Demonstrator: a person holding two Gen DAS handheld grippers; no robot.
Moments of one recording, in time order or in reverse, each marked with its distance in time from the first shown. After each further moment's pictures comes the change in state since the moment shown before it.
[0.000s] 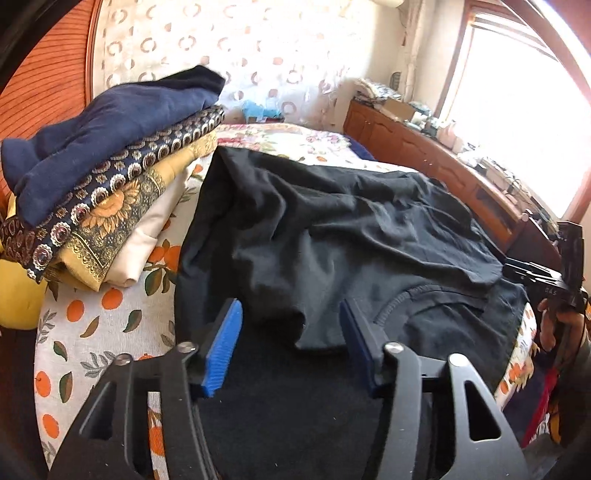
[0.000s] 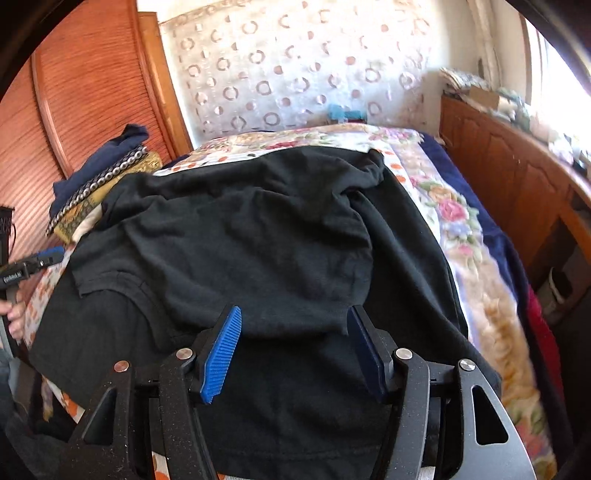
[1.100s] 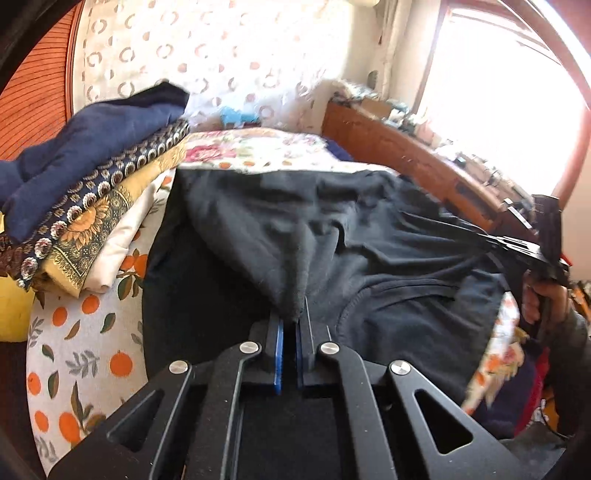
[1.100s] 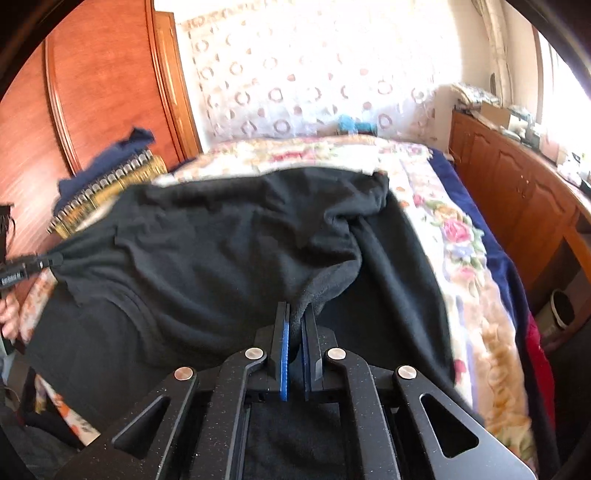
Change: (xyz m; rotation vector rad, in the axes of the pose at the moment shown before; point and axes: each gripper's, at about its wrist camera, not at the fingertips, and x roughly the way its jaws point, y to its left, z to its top) left arm -0.023 -0.031 -0.002 0.061 -0.032 -0.081; right arm 0.003 -0.009 0.020 -0.079 -0.063 0.034
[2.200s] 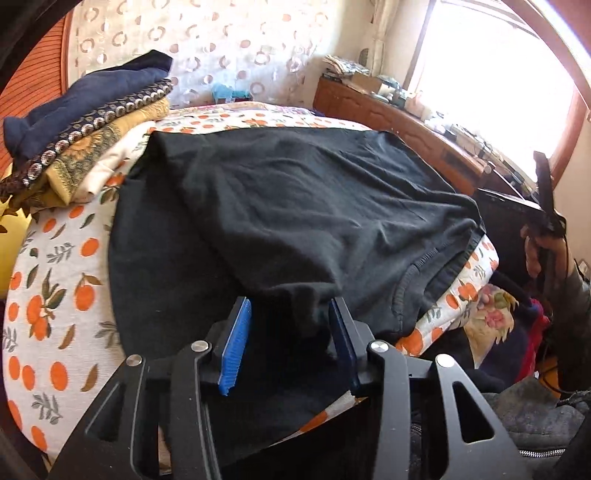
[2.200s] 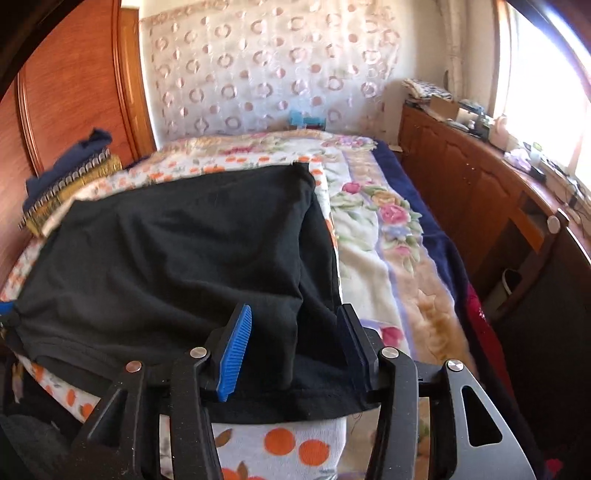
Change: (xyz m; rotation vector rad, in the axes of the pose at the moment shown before) left arm -0.017 -0.036 -0.069 -0.006 0.100 0.008; right arm -0.059 -0.017 -0.045 0.050 0.030 -0.196
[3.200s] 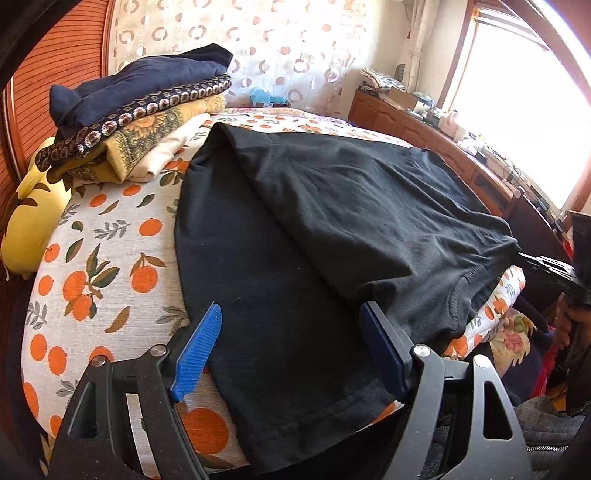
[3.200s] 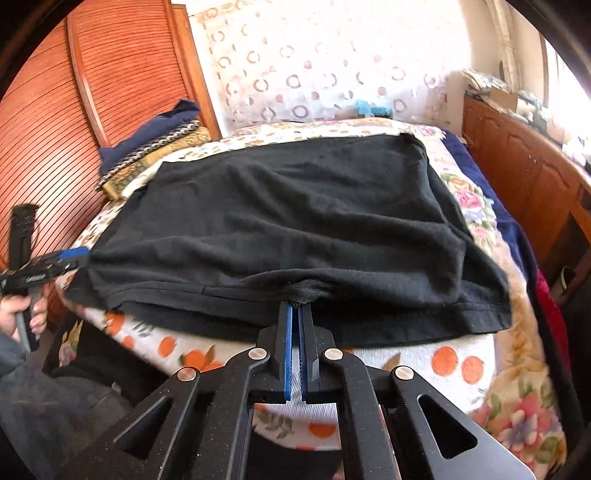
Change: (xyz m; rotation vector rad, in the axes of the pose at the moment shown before) left arm -0.008 0.044 -0.012 -0.093 -0.042 0.087; right arm -0.021 0.071 -0.064 -0.068 0.044 0.251
